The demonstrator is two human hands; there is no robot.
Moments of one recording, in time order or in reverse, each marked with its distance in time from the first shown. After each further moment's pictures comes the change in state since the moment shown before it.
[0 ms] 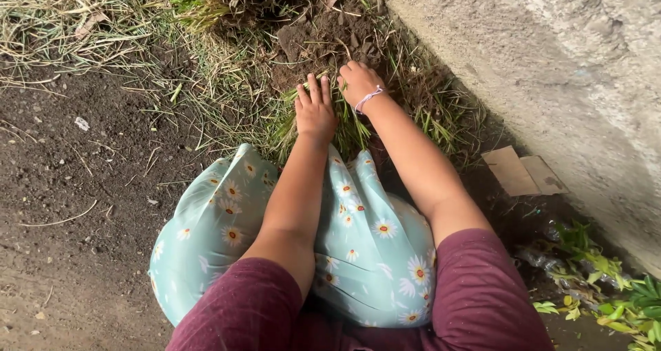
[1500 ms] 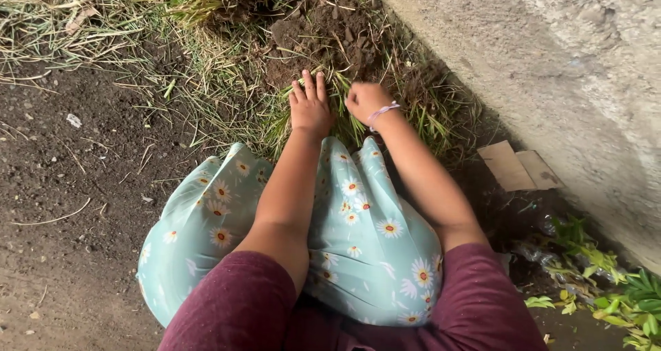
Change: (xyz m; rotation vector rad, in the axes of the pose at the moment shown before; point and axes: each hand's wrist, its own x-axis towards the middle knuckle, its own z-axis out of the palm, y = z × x) left_hand -0.004 -0.001 0.003 0.007 0.023 0.027; right_hand -0.080 -0.026 -0.055 0.169 -0.076 0.078
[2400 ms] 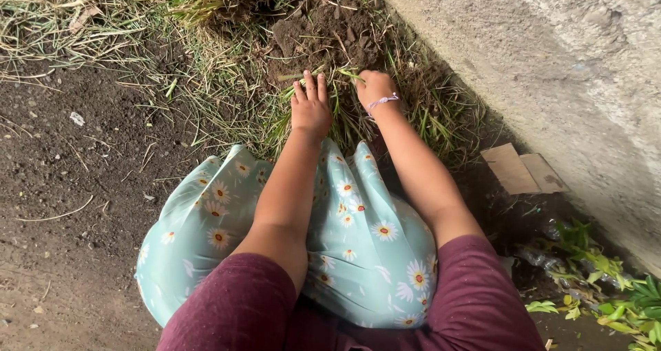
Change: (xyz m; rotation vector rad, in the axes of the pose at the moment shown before) left_hand 0.004 -0.003 0.002 0.021 -0.012 0.015; right_hand 0.051 0.047 0.038 0.007 0.129 0.257
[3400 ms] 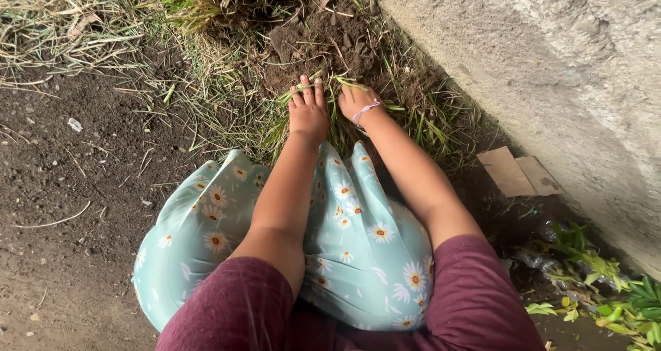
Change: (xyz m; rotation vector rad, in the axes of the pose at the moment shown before) left_hand -0.001 0.003 -0.003 -0.015 -0.040 0.005; right_hand -0.006 -0.017 0.013 0.001 -0.155 -0.124
